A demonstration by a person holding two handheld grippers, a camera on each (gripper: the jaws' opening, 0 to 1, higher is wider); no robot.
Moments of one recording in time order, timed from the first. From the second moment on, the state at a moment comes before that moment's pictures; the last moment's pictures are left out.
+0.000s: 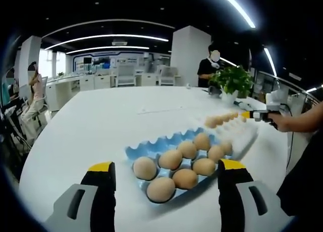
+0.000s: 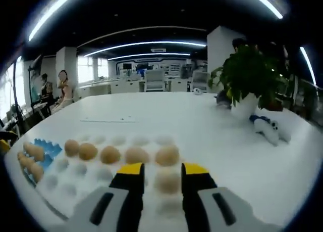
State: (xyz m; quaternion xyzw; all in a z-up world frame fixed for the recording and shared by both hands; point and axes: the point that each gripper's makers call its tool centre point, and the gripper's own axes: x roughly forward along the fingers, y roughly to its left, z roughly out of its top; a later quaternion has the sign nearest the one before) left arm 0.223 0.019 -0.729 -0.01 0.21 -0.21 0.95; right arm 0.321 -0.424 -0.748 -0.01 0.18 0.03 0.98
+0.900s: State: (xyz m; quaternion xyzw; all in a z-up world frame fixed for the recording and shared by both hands) left arm 0.225 0.020 -0.724 -0.01 0.21 -0.21 0.96; right arm 0.333 -0.433 -0.778 -0.01 0.21 0.03 0.98
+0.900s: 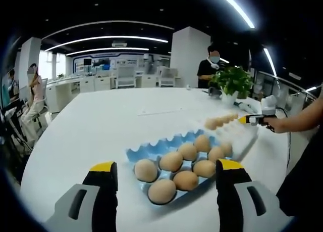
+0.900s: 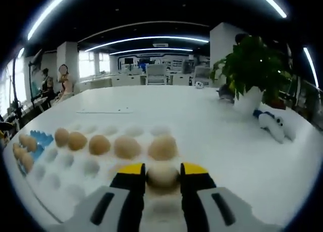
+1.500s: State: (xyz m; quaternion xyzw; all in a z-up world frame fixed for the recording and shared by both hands) left arm 0.225 0.029 -0.724 -0.01 0.20 -0.20 0.96; right arm 0.321 -0.417 -0.732 0.00 0.17 0.04 0.99
